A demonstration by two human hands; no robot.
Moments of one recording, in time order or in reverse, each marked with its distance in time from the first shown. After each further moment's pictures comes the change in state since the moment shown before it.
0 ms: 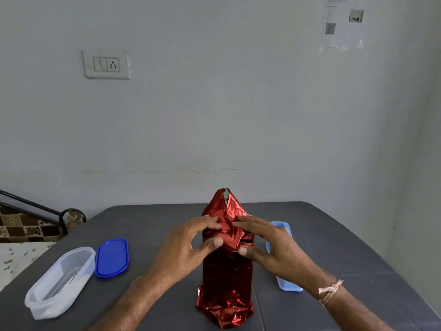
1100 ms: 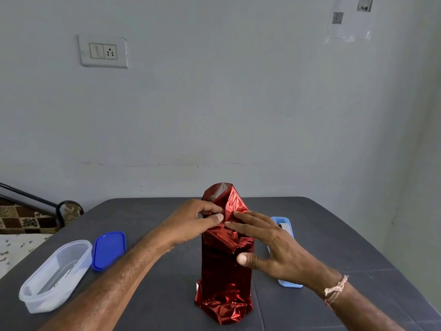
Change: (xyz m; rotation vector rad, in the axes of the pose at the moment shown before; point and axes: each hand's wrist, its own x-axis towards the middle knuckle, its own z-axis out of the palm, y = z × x) left_hand 0.047 0.019 -0.019 -0.125 -0.259 -0.273; right_hand -0.002 -0.010 -0.005 -0.105 -0.188 -0.025
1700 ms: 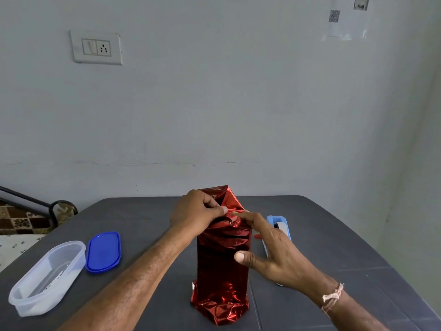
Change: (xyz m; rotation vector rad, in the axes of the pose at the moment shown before) left_hand 0.030 0.004 0.025 0.038 0.333 -0.074; right_hand -0.009 0.001 0.008 0.134 0.155 0.031
